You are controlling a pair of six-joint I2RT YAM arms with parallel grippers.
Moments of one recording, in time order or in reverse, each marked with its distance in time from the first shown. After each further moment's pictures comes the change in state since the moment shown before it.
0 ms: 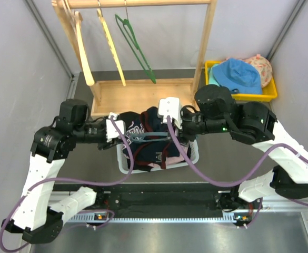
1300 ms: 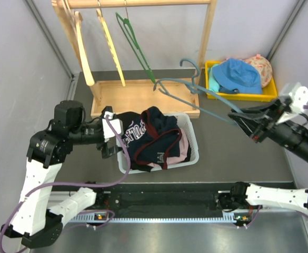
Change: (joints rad) left arm 0.012 -0.033 0.005 0.049 0.003 -0.076; right arm 0.000 -0.593 -0.259 0.258 0.399 0.341
